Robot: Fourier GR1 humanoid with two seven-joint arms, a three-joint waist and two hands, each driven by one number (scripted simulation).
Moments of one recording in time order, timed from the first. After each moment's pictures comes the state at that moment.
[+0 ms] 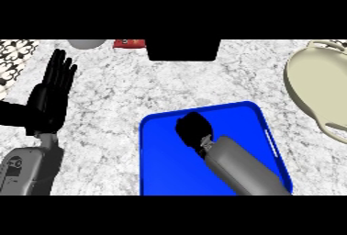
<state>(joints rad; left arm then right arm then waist) -0.29 0.23 0.06 -1.51 0.17 0.15 0.04 -0.64 -0.09 0.72 -1.05 1.04 0.52 0.17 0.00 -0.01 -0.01</state>
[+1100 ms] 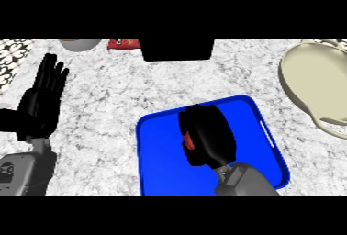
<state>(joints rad) -0.26 0.24 0.09 -1.54 0.17 0.14 0.04 -0.35 -0.04 0.54 -1.62 1.17 0.11 0.40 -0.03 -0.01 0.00</state>
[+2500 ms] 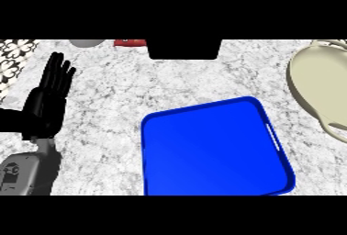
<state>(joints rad) -0.26 0.21 0.08 -1.56 0.15 0.11 0.06 -0.33 -0.56 -0.40 -1.47 0.77 -0.04 0.02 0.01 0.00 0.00</state>
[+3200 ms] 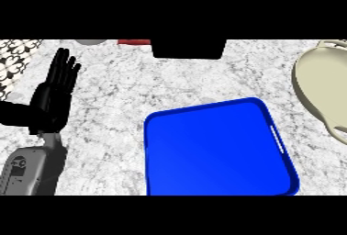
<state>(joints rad) -0.30 0.19 0.08 -1.53 0.13 0.11 0.05 -0.61 -0.73 -0.49 -0.61 0.76 -0.28 -0.44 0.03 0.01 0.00</state>
